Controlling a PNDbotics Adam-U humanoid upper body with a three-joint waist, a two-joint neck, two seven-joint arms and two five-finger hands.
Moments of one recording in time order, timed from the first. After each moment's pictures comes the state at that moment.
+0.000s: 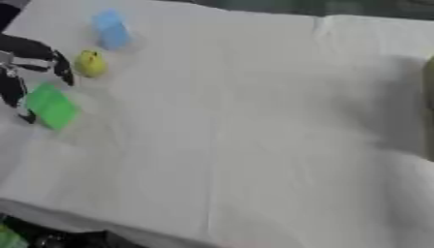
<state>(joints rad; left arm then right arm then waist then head) -0.92 0.78 -0.43 -1.09 -0.80 -0.38 -0.70 -0.38 -0.53 -0.25 -1.60 -0.25 0.13 -0.12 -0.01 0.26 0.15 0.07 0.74</state>
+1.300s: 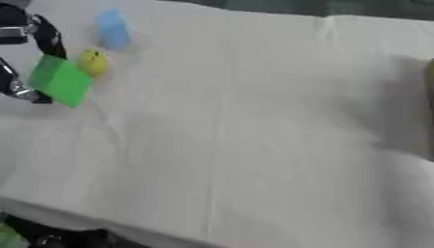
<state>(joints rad) -0.71 0.91 -0.28 -1.60 -0.28 -0.12 -0.54 -0.39 -0.53 -0.24 -1.60 -0.25 0.12 -0.11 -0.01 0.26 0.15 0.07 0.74</state>
